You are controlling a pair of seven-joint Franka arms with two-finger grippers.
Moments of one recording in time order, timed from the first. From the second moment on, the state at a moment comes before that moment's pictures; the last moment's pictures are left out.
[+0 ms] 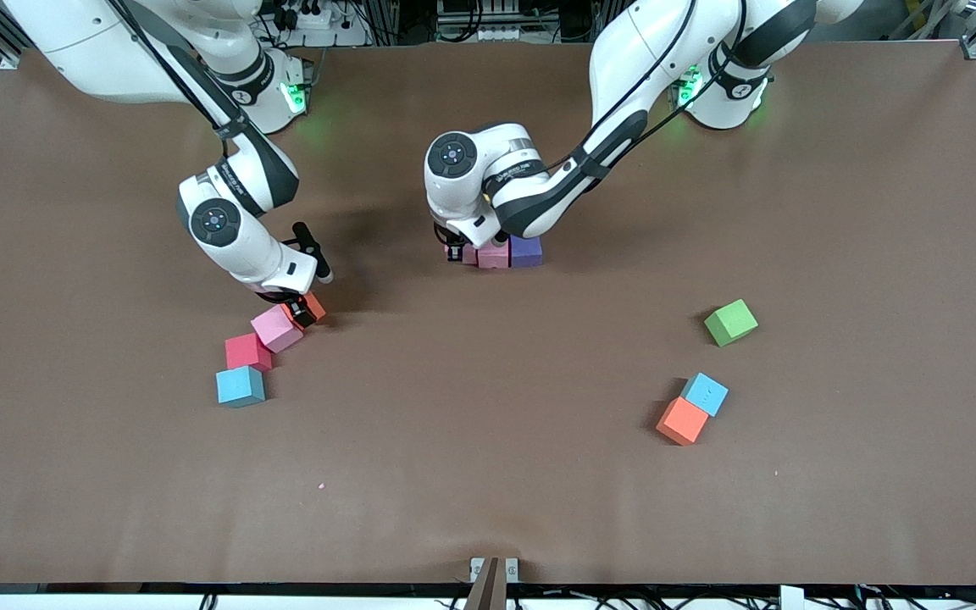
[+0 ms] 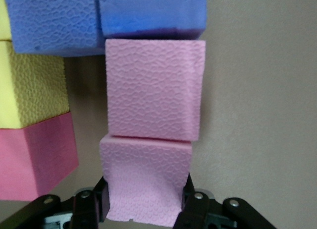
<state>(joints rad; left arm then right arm) -0.56 0.82 -0.52 -1.56 0.33 2.29 -2.75 -0.22 0.39 0.47 -2.32 -0.37 2.64 -1.57</state>
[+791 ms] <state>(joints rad) -0.56 0.82 -0.52 -1.56 0.33 2.29 -2.75 -0.25 0.29 0.47 -2.29 -0.32 2.63 -1.57</state>
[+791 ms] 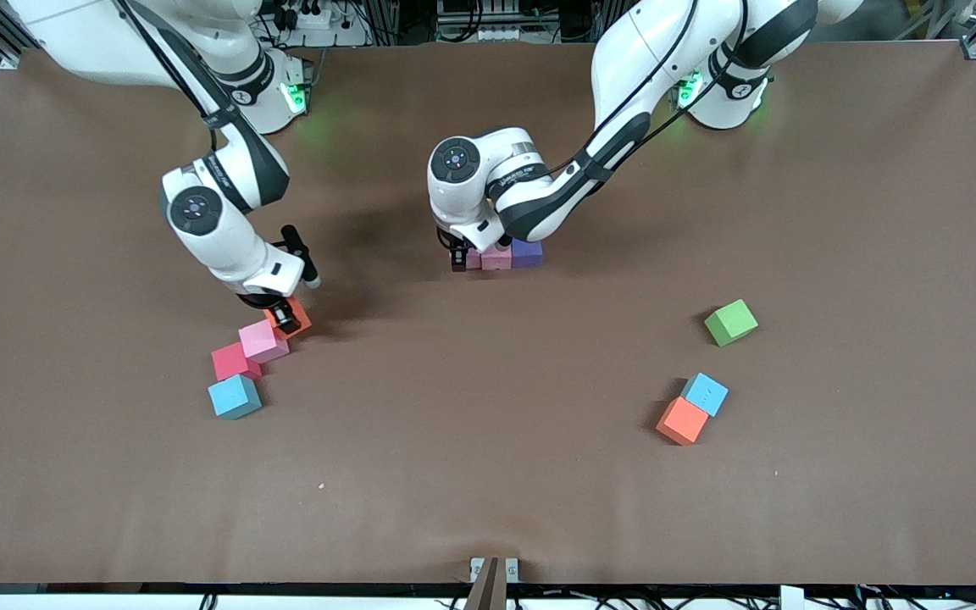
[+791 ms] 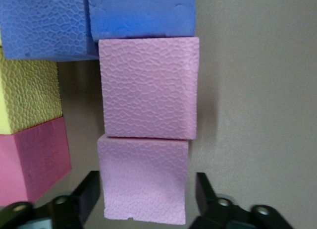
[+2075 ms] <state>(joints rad) -0.39 0.59 -0.52 -1.54 0.33 2.14 -2.34 -0.17 0.16 0.56 -2.21 0.04 2.43 -0.83</state>
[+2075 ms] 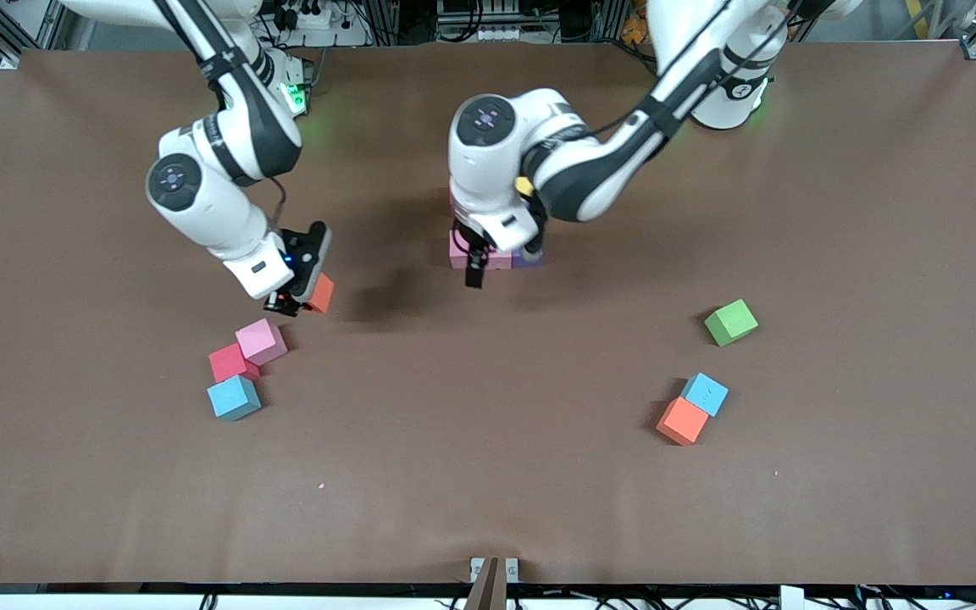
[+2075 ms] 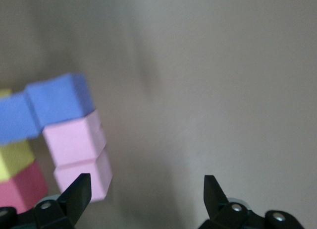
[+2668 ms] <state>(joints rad) -0.22 0.57 -0.52 -1.54 0.34 2.08 -1.49 0.02 0.25 0.56 -2.13 0.01 2.43 -0.02</state>
